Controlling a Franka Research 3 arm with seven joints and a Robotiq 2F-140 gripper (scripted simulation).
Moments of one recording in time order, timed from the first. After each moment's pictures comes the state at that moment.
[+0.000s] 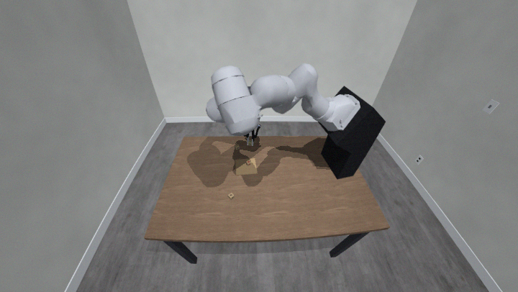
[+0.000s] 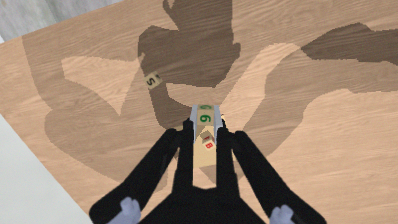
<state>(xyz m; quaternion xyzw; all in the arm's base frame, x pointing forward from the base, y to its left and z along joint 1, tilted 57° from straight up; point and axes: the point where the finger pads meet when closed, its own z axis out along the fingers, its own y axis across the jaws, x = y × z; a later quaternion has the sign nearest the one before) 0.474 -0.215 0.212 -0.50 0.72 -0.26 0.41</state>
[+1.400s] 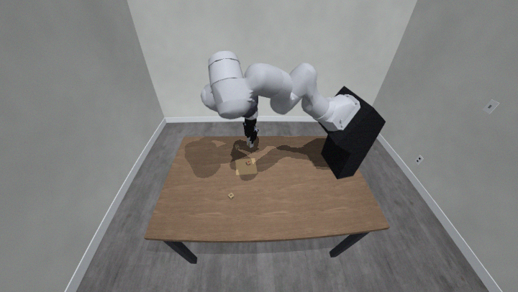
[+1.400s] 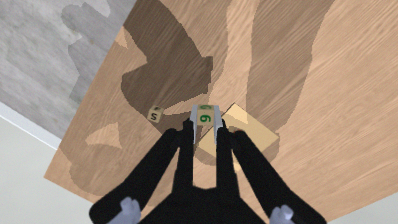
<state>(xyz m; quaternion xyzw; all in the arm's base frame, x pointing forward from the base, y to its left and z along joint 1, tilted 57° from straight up) 0.486 -0.216 0.206 -0.25 0.84 -0.13 0.47</state>
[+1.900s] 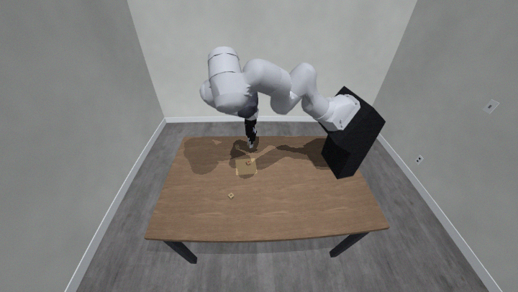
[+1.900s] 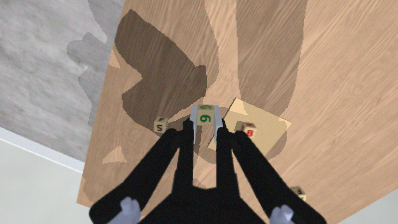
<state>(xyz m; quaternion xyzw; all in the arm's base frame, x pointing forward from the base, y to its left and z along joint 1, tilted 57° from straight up) 0.489 -0.216 0.204 -0.15 0.86 -0.07 0.48</state>
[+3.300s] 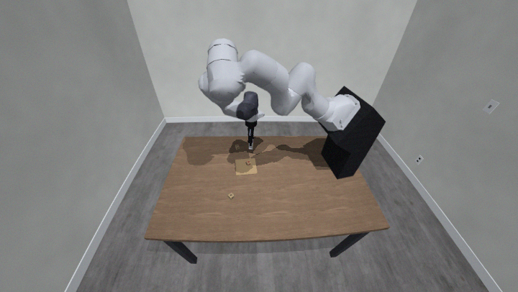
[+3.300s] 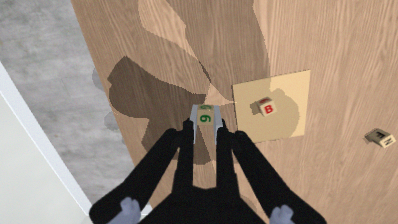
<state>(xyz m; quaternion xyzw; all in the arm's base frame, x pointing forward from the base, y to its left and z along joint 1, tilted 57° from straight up) 0.497 -0.216 0.192 0.12 0.87 0.08 0.47</state>
